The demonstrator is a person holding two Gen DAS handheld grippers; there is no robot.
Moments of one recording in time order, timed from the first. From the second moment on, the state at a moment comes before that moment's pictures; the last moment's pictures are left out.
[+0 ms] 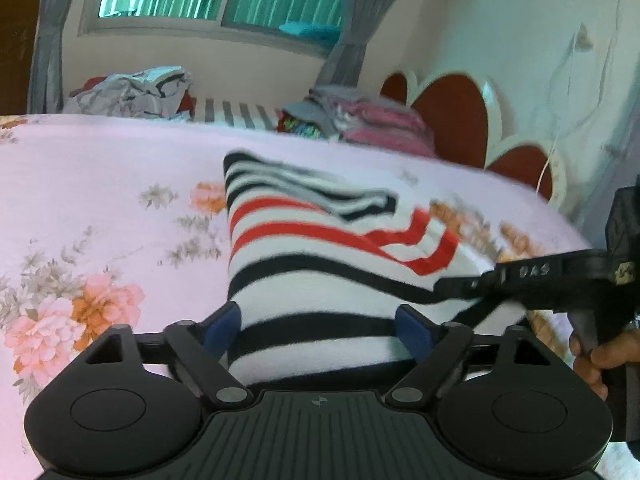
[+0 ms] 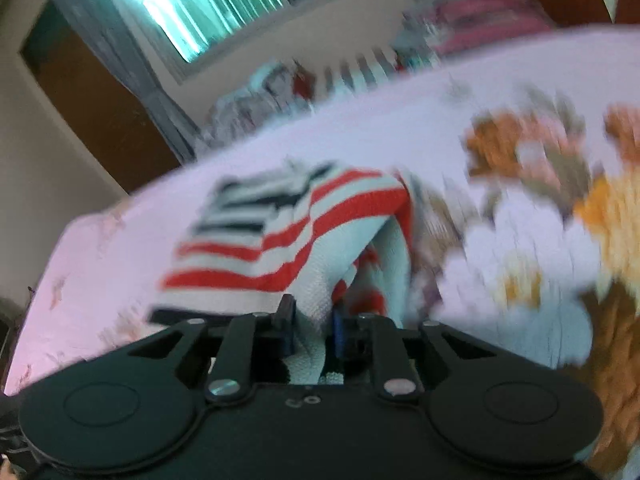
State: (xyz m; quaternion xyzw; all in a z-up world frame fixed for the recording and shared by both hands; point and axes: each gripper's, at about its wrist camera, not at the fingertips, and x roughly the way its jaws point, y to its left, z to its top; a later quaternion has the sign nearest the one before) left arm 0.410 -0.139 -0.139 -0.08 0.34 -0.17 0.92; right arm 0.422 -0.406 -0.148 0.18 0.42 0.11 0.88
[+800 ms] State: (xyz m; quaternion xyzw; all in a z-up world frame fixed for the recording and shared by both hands) left arm 0.414 -0.140 -0.163 -0.11 0.40 -0.17 0.89; right arm 0.349 -0.427 -0.151 0.19 0.46 0.05 0.87
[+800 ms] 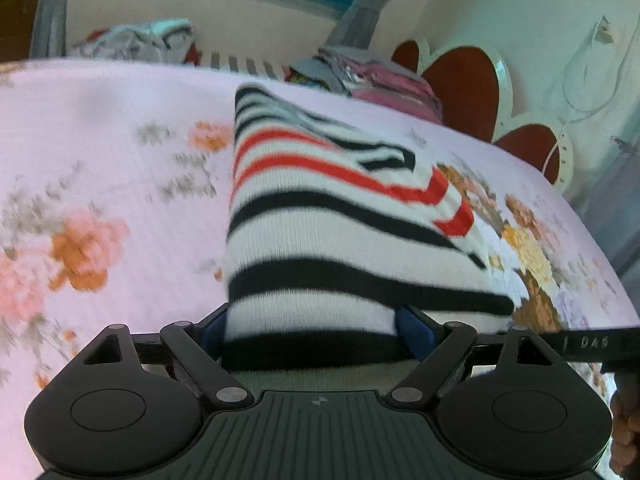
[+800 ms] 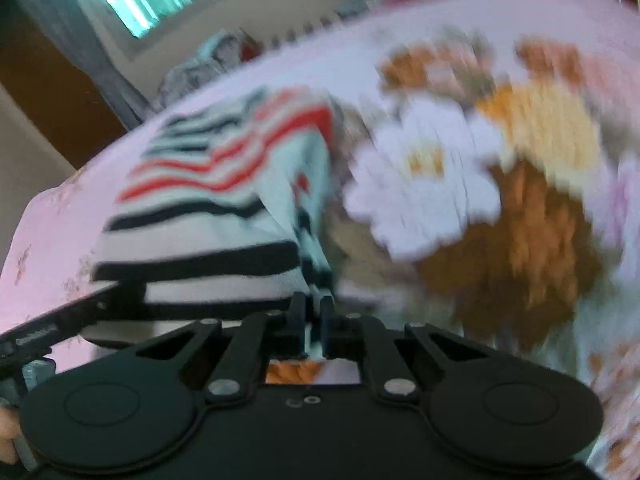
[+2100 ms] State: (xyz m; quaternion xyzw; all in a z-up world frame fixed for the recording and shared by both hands) left arm 0.522 -0.140 -0.135 -0.14 0.39 -0.13 0.90; right arm 0.494 -0.428 -0.135 0.24 0.42 0.04 0.87
